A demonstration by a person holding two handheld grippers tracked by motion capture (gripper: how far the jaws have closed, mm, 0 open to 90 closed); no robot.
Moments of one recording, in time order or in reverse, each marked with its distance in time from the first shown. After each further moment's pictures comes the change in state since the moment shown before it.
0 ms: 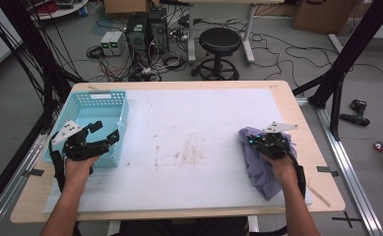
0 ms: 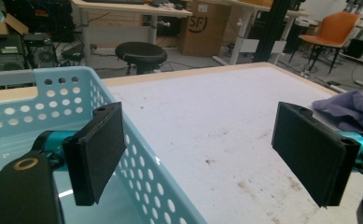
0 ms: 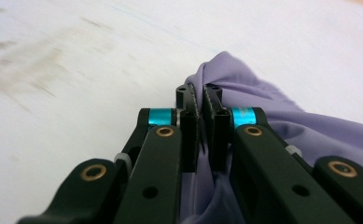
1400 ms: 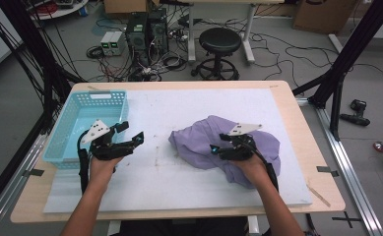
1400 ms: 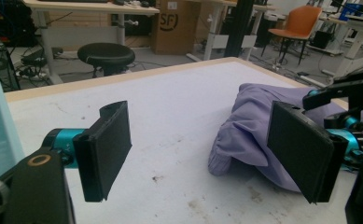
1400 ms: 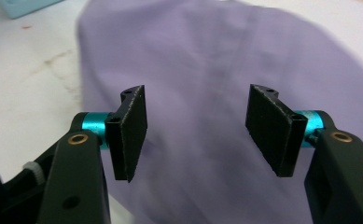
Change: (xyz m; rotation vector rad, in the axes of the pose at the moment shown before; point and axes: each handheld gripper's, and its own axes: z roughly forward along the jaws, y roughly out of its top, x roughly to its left) left arm -0.043 -0.007 0.042 0.006 -0.107 0.034; right arm 0.068 0.026 0.049 -0.029 0.206 -0.083
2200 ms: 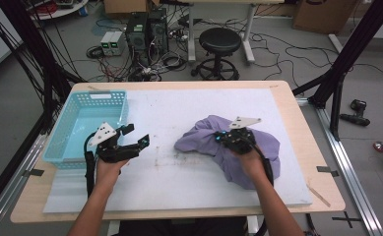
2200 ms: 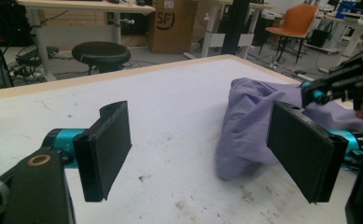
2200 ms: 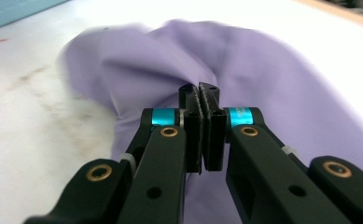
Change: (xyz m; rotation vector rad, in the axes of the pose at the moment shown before) left arm -0.012 -0.008 0.008 -0.002 -0.015 0.008; right arm -0.020 0.010 -0.014 -0.012 -0.101 0.023
